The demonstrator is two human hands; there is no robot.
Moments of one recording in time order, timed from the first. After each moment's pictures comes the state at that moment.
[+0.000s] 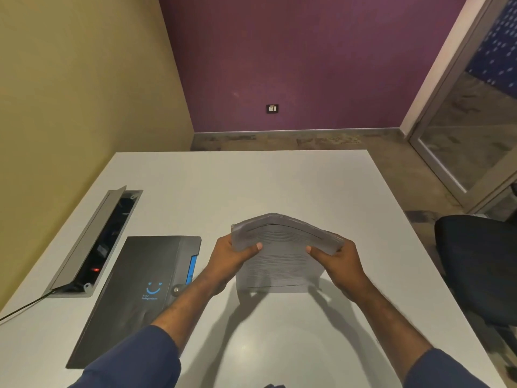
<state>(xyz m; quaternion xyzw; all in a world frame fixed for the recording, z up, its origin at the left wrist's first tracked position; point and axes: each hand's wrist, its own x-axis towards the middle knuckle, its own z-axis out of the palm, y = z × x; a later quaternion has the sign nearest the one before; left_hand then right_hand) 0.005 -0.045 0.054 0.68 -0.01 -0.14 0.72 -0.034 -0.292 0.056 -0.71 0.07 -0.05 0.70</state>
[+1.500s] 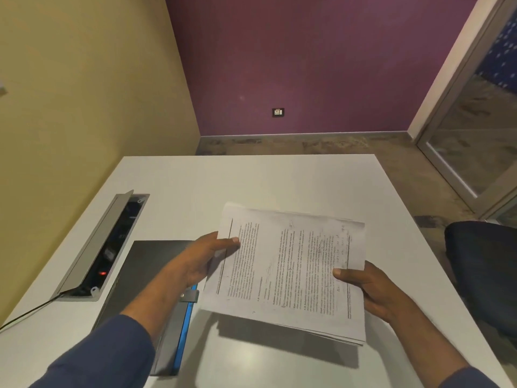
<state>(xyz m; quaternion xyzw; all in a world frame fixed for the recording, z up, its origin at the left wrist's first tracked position) 0.039 0.012 0.073 0.57 0.13 -0.29 0.76 -0.042 -0.345 0.033 -0.51 0.11 0.23 0.82</state>
